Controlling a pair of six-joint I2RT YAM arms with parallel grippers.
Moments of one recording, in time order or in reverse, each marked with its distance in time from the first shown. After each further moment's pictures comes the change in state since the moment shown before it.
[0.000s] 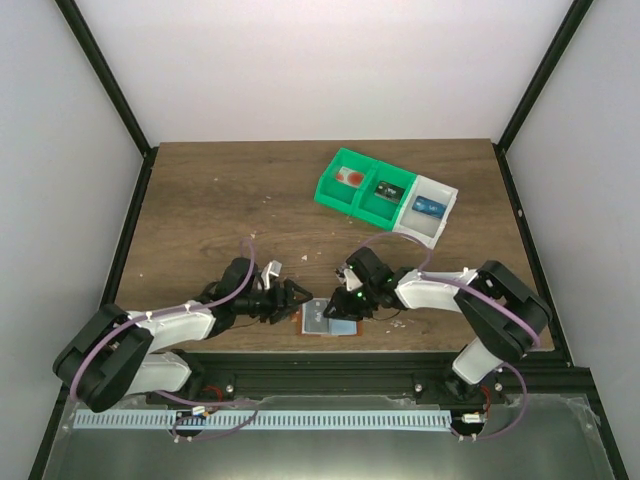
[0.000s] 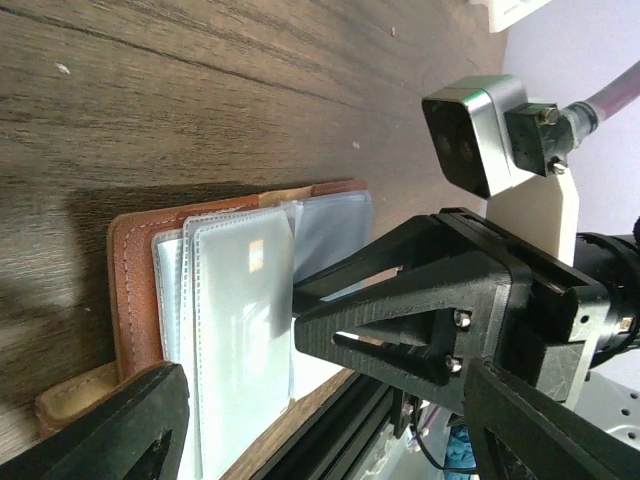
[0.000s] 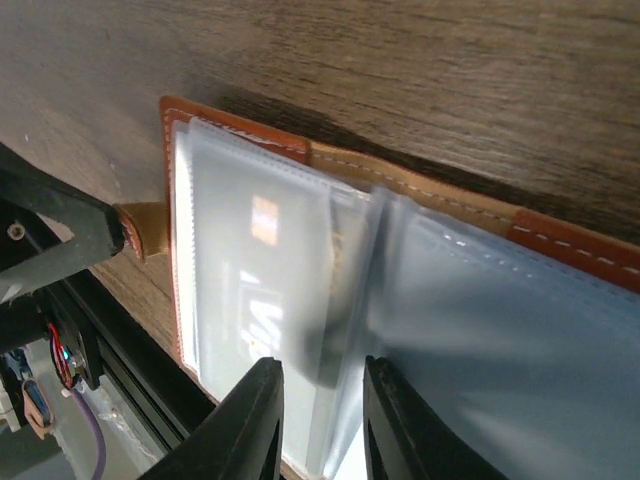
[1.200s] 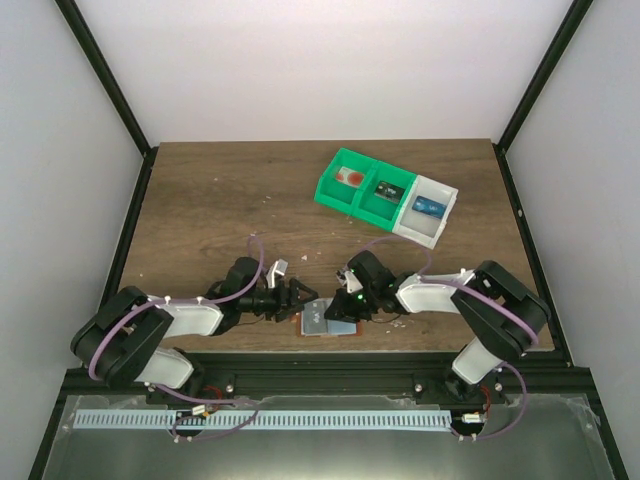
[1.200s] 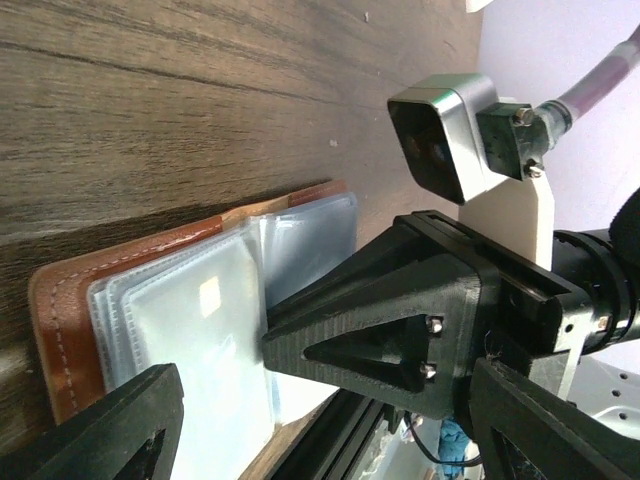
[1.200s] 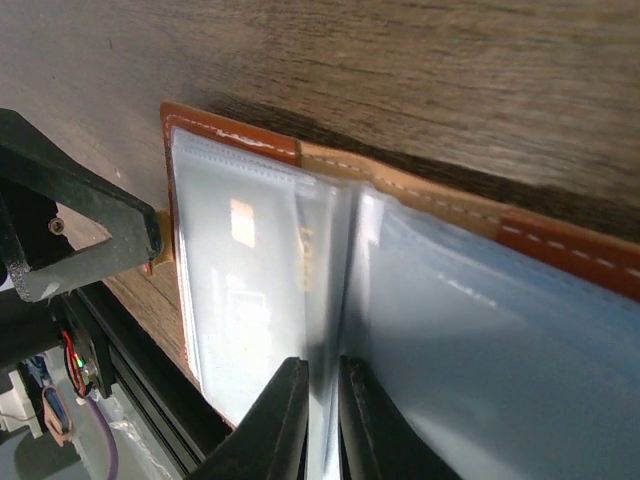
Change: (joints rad) left arm 0.000 0.138 -0.006 0.198 0.062 -0.009; right arm 0.005 0.022 -0.052 0.126 -0.011 0.056
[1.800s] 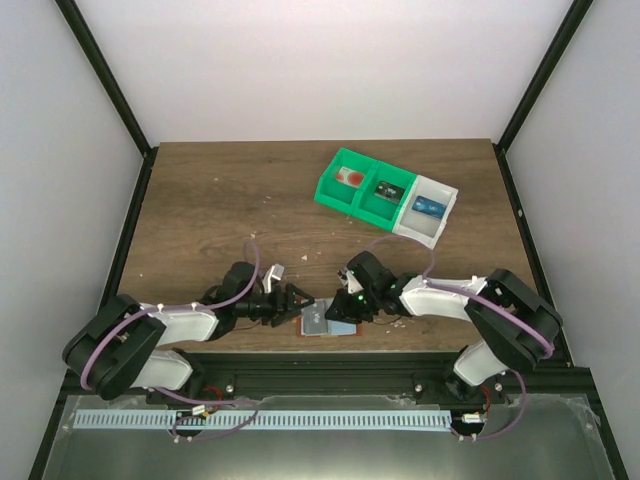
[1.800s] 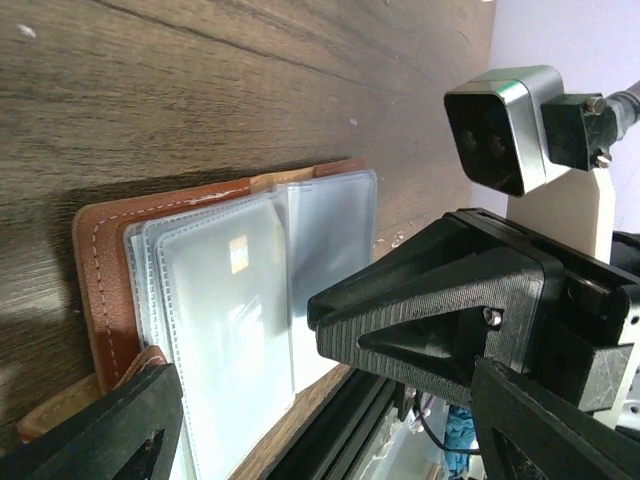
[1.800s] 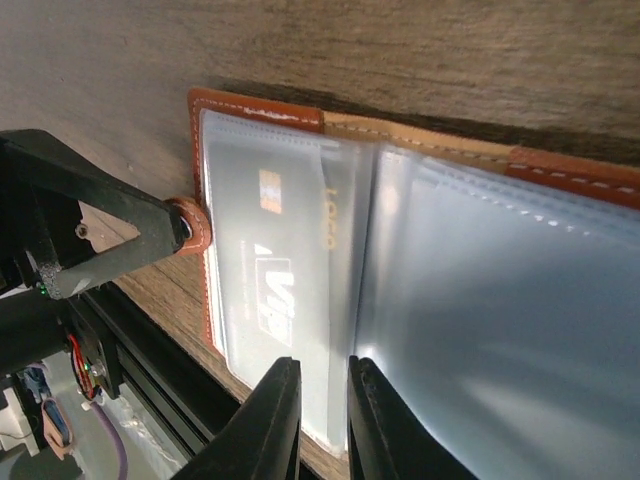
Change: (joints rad) left arm 0.000 -0.068 -0.043 -0.045 -0.007 0.011; right arm 0.025 -0.097 0.005 -0.096 0.056 0.046
